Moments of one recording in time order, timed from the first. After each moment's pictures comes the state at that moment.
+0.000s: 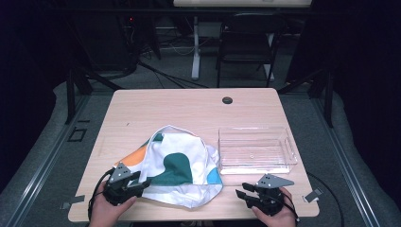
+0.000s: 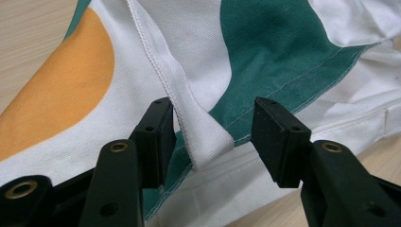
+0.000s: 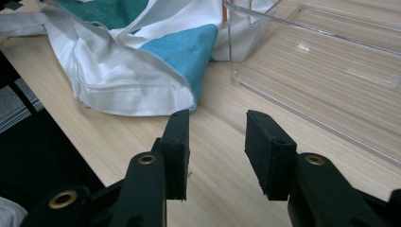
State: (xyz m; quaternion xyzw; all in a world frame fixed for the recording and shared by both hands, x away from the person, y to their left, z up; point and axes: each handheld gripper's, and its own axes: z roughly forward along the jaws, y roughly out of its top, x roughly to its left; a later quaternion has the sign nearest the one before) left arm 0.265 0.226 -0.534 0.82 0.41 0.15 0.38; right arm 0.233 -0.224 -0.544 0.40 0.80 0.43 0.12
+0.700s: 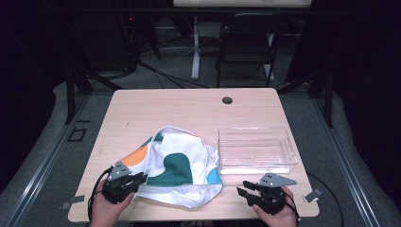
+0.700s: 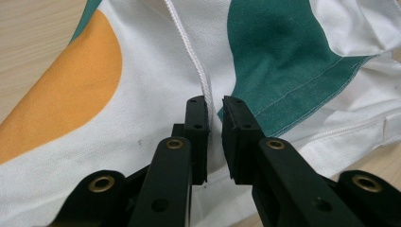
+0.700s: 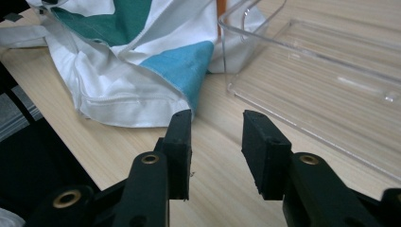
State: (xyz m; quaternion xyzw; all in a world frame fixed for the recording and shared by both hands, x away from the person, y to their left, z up) left arm 0.266 0.227 -0.530 0.81 0.42 0.15 0.38; right arm 0.233 -0.225 -0.535 0.40 0.79 0.44 0.13
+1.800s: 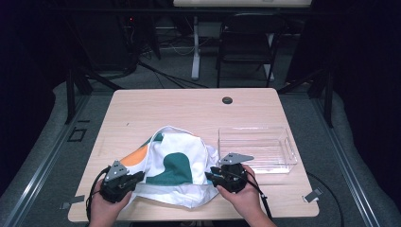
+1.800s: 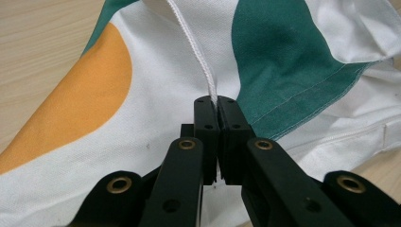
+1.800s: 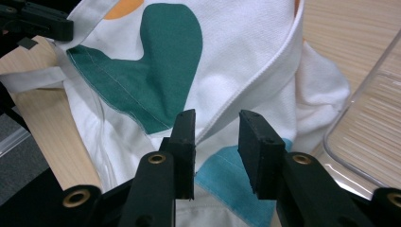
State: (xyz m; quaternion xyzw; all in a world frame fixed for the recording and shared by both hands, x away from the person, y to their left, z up) left arm 0.264 0.230 -0.525 0.80 0.42 0.16 0.39; right arm 0.285 -0.130 -0.514 0.40 0.81 0.42 0.10
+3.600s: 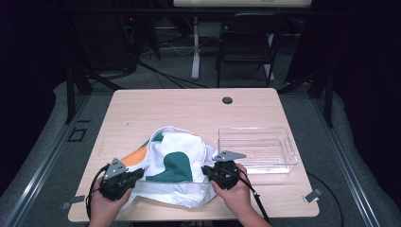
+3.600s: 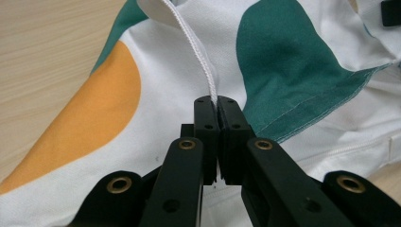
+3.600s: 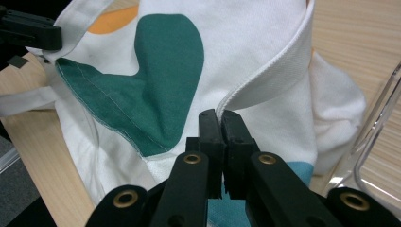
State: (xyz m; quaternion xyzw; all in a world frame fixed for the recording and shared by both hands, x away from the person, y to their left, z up) left arm 0.269 0.231 -0.519 0.79 0.42 0.18 0.40; right arm 0.295 -0.113 -0.519 0.42 0.79 0.43 0.10
